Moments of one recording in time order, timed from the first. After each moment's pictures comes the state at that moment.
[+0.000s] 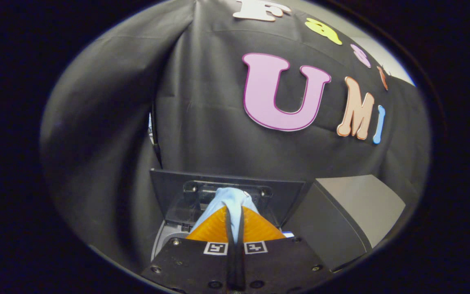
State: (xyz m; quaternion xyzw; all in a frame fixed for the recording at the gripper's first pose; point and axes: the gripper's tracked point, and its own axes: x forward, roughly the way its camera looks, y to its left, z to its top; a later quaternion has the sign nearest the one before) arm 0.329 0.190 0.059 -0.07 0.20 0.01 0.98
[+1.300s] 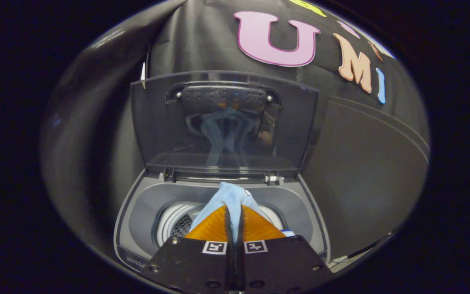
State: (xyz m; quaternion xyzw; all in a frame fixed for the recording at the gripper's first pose) arm 0.294 0.176 -0.128 -0.03 0.28 0.02 0.96
